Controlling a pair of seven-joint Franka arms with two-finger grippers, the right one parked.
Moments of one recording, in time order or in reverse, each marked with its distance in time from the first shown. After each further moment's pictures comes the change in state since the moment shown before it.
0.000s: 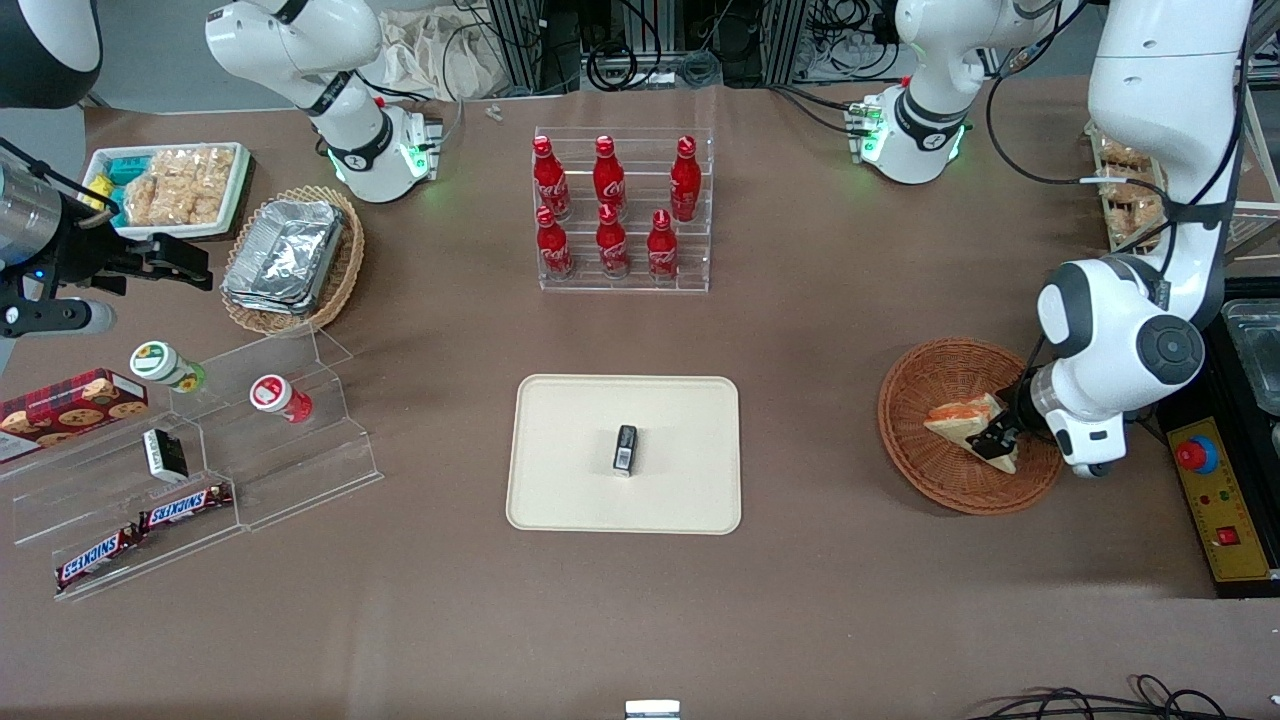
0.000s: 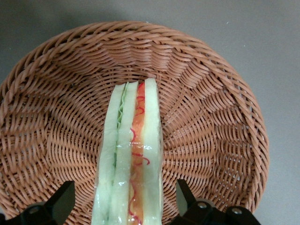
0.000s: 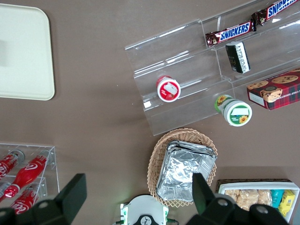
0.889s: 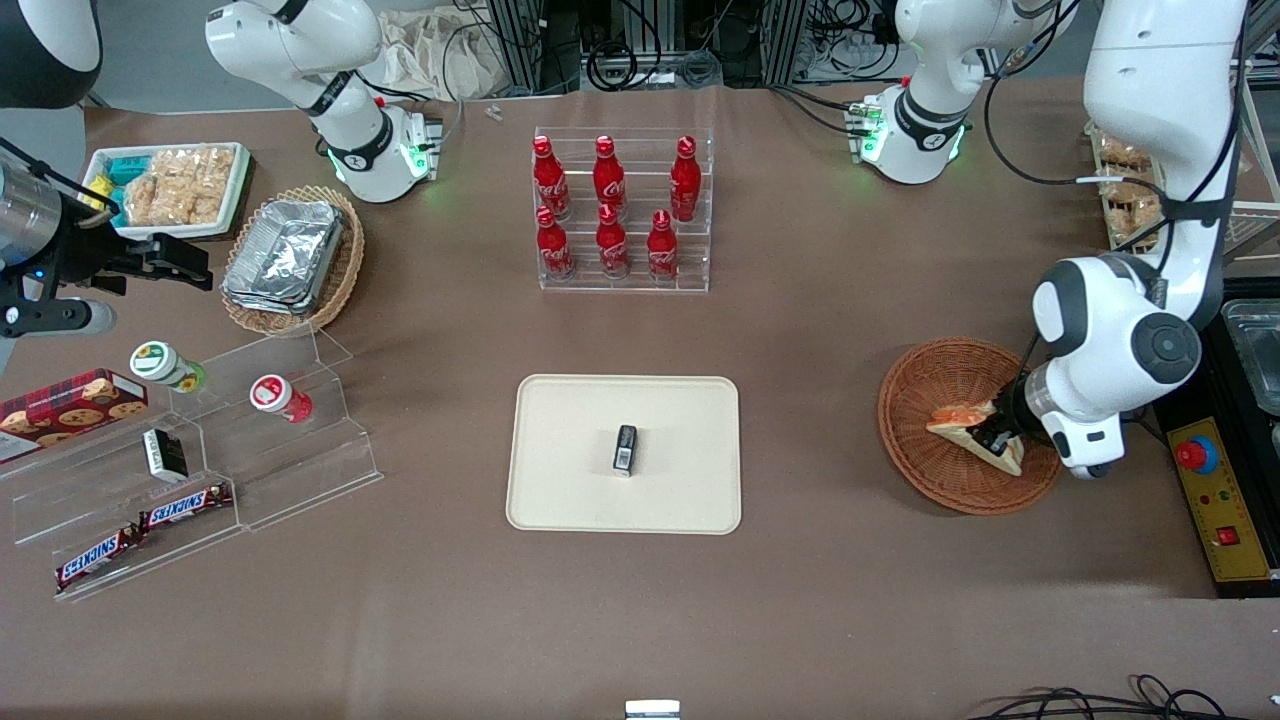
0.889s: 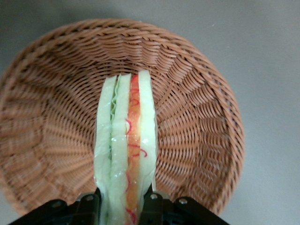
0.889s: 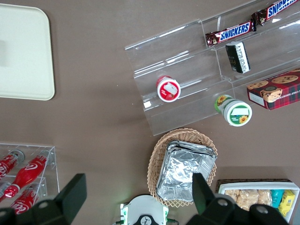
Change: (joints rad) arm -0.023 -0.046 -0.002 0.050 0.000 -0.110 -0.065
